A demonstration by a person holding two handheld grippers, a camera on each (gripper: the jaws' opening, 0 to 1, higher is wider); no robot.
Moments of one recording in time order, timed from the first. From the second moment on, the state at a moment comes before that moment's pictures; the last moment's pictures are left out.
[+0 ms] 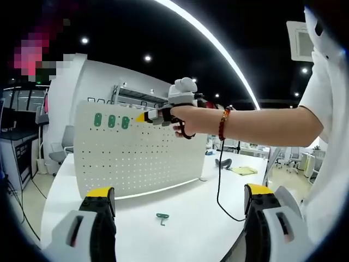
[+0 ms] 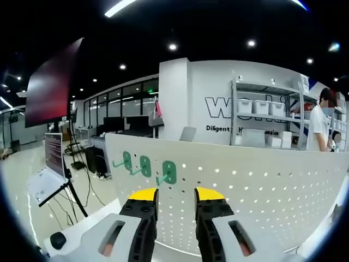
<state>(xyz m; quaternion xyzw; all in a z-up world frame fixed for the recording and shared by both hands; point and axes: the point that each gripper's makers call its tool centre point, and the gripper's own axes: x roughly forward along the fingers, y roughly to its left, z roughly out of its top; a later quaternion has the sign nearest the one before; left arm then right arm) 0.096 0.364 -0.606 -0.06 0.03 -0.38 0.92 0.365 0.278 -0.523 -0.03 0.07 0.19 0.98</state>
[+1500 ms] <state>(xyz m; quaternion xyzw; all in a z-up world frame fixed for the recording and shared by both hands) 0.076 0.315 -0.601 -0.02 0.05 -0.33 0.94 0.284 0.243 -0.591 -0.02 0.10 0.30 0.95</state>
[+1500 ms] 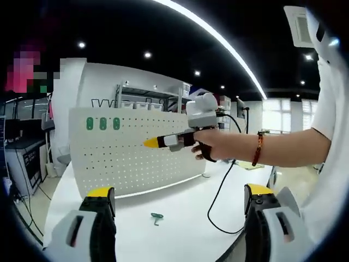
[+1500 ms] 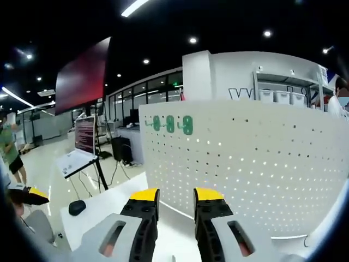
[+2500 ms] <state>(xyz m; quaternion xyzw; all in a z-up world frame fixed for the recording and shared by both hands) 0.072 0.298 -0.603 0.02 0.07 -0.30 0.95 0.262 0.234 -0.660 -0.01 0.14 0.36 0.92</state>
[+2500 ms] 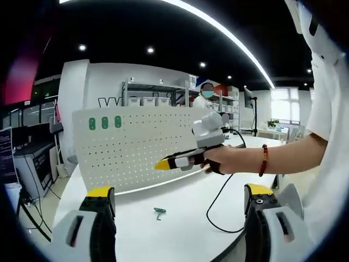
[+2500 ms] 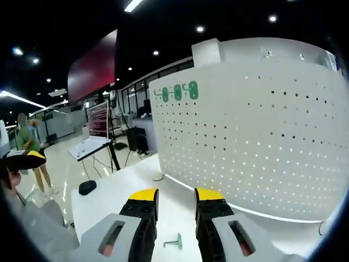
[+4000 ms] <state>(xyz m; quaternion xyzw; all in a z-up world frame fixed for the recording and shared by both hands) 0.110 0.296 -0.628 0.00 0.10 -0.30 0.95 0.243 0.233 -0.815 -0.06 0.28 0.40 0.87</state>
